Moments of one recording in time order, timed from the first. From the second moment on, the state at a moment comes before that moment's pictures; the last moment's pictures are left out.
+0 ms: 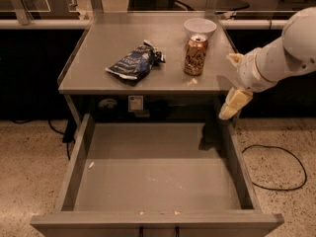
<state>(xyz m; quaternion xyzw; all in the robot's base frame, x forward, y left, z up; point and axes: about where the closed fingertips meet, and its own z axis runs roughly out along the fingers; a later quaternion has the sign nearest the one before) 0.608 -0.208 0.842 -0.62 0.71 -0.04 0.32</state>
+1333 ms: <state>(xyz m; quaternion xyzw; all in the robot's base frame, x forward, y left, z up) 0.700 -0.211 0.977 -0.61 0.67 -0.04 0.43</state>
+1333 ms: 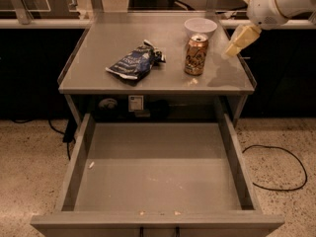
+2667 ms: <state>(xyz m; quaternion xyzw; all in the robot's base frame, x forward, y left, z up) 0.707 -0.113 0.924 -0.59 0.65 0.08 0.47</state>
